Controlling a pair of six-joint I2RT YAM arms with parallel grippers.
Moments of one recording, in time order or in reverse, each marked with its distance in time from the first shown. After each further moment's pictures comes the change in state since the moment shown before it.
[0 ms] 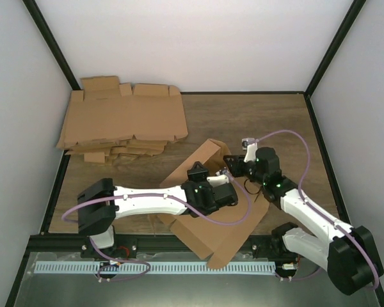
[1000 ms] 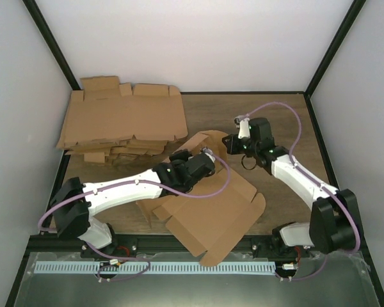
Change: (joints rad) left arm 0.223 -0.204 -0.094 0.109 0.323 0.040; right arm -0.081 0.349 0.406 -0.244 -0.077 -0.163
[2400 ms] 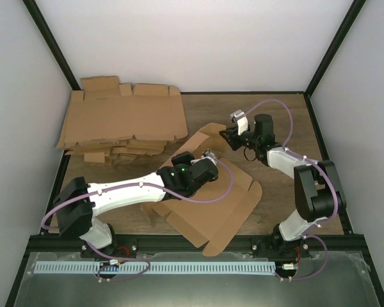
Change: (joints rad) left arm -0.046 0.029 -0.013 0.022 -0.092 0.010; right arm -0.138 0.275 -0.025 0.435 -0.274 -0.394
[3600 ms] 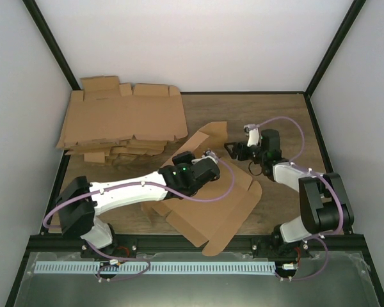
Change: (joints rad) left arm 0.000 0.019 0.027 -0.032 -0.004 -0.016; right arm -0.044 -0.155 -0.258 0.018 0.084 0.338
